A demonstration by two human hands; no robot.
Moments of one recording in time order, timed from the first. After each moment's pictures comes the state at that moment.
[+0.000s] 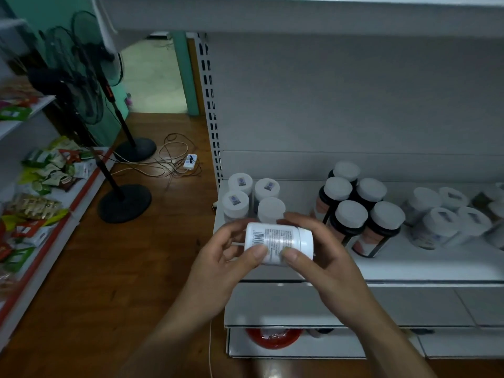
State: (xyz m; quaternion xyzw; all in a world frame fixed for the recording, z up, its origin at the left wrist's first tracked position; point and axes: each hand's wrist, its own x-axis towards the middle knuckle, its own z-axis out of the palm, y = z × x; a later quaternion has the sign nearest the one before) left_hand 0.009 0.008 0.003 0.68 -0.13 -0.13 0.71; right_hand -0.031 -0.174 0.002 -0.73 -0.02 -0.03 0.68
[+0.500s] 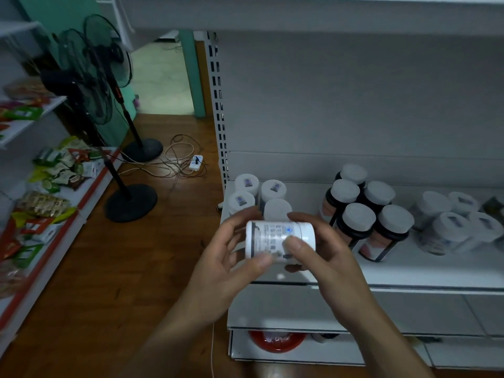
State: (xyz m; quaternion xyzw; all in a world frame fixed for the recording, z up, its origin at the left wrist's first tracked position) left_hand 0.008 0.014 0.002 0.66 -0.17 -0.13 0.72; right_hand -0.024 -0.165 0.003 -0.69 0.01 -0.04 0.72
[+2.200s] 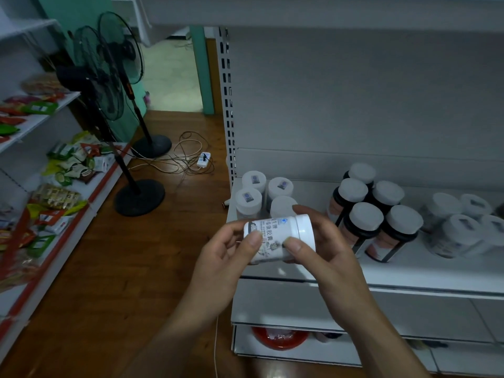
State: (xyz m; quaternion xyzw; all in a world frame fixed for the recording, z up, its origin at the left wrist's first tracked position) left_hand 0.002 0.012 0.004 0.67 -0.11 -0.08 0.73; right_hand -0.024 -0.156 -0.001 -0.67 0.00 -0.05 0.74
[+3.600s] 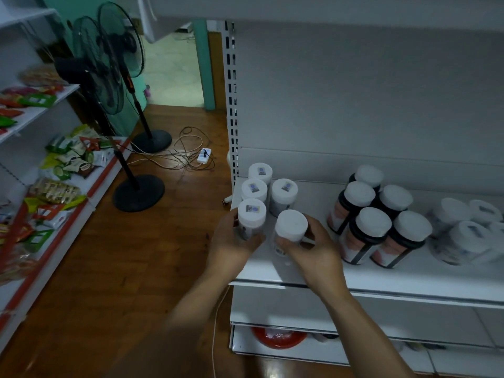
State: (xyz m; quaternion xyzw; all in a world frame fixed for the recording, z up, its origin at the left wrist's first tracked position) left_hand 0.087 0.000 -0.090 0.81 -0.01 -0.03 0.59; right_hand 0.031 -0.162 -0.068 -0.81 0.13 -0.09 0.56
